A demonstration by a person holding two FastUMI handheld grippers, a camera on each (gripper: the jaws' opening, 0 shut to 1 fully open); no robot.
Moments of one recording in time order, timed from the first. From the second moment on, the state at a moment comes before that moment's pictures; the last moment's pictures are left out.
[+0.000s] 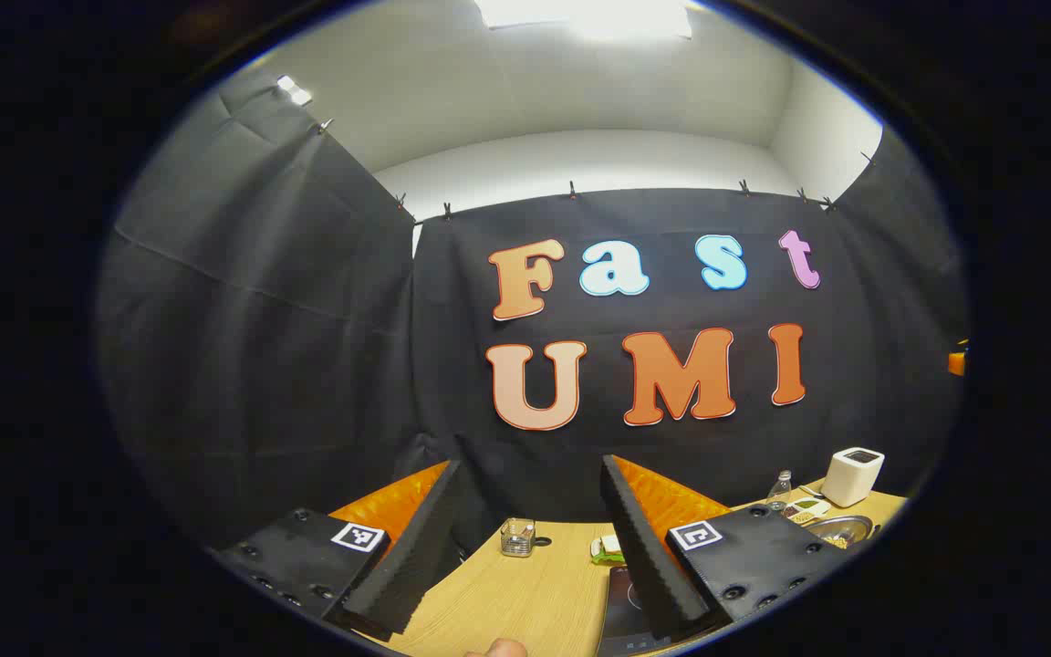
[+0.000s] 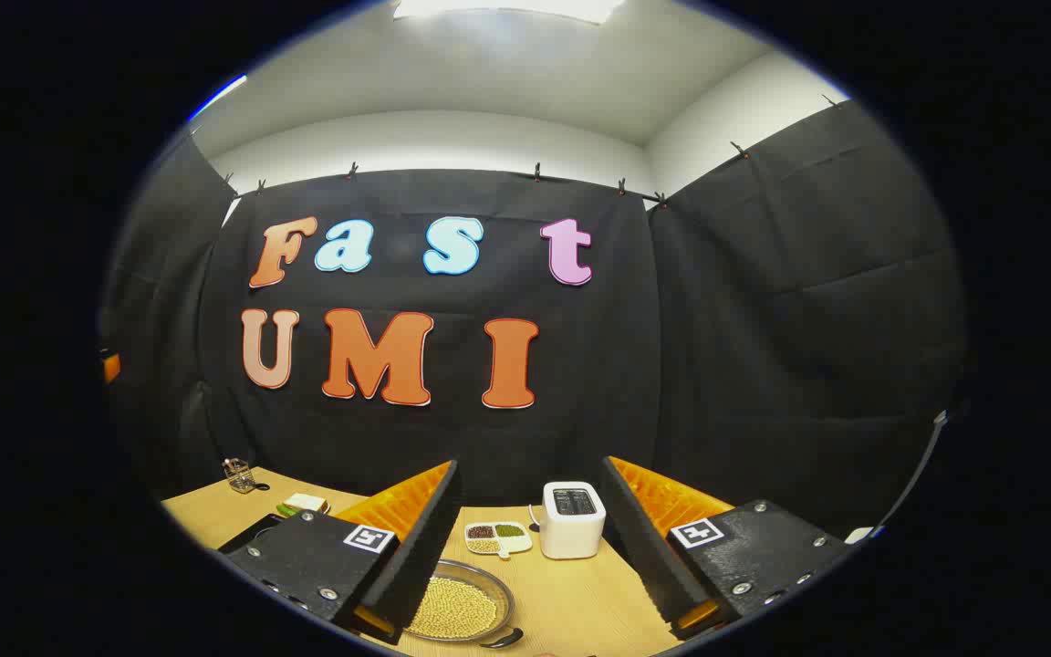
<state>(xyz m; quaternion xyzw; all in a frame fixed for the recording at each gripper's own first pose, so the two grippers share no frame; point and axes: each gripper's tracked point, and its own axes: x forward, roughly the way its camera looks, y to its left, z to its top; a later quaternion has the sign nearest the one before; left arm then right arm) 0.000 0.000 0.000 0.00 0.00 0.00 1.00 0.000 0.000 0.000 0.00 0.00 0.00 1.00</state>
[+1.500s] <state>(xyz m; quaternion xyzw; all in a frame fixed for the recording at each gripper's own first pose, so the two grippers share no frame) 0.004 -0.007 0.001 0.00 0.00 -0.01 1.00 -0.004 0.024 -0.034 -0.01 0.03 0.05 1.00</state>
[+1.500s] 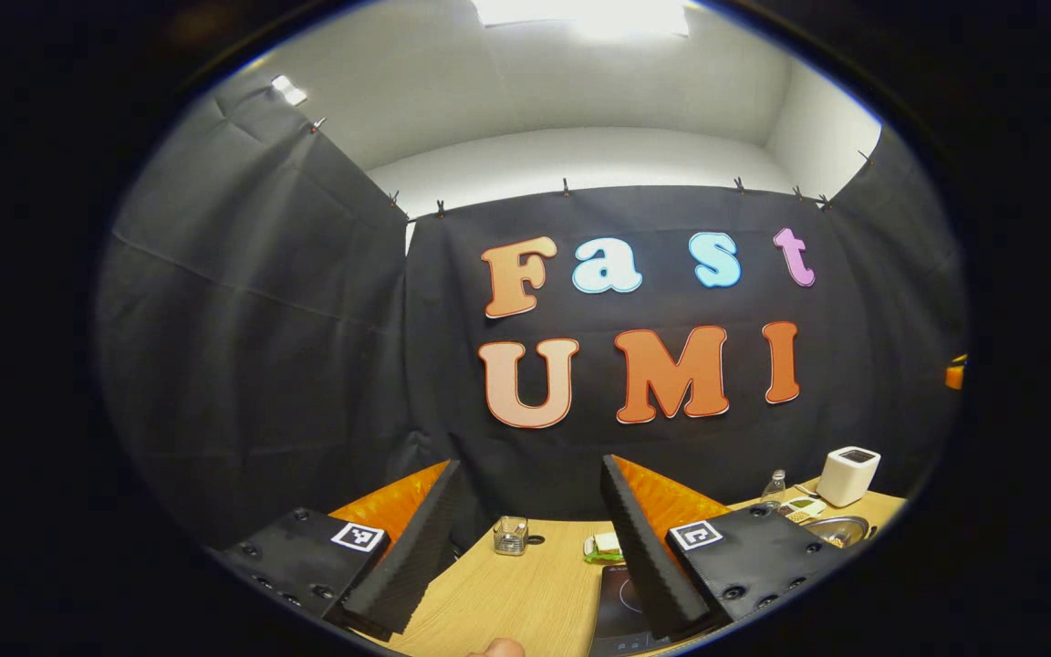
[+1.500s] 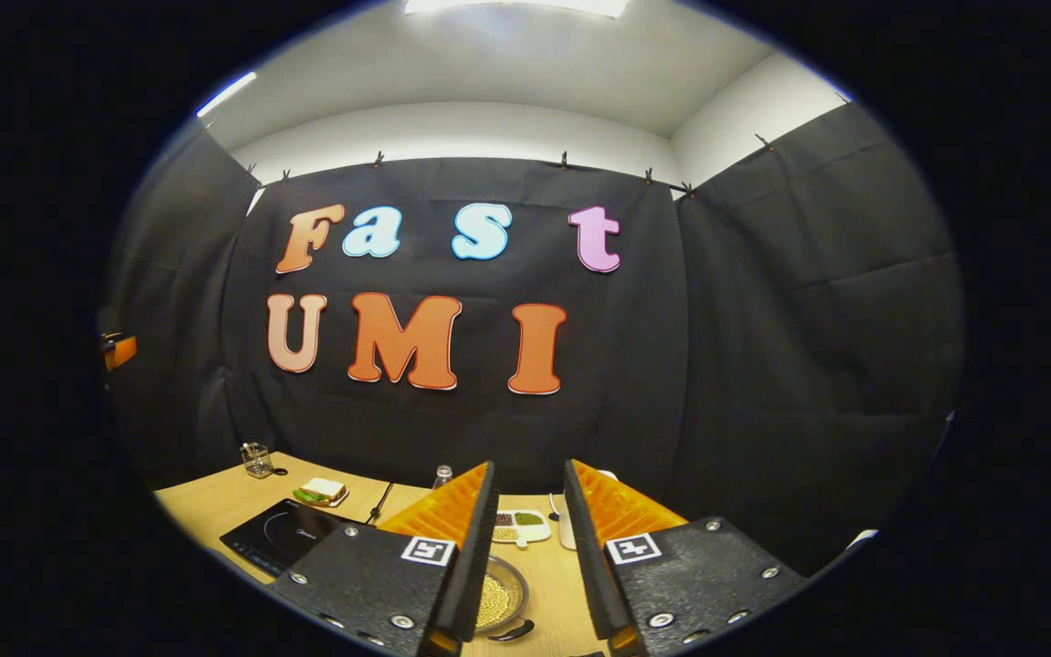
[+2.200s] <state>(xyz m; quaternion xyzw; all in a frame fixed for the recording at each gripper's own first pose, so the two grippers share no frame) 0.006 -0.015 -0.001 -0.01 0.01 -0.02 1.00 -0.036 0.051 -0.191 0.04 0.21 0.09 0.97</state>
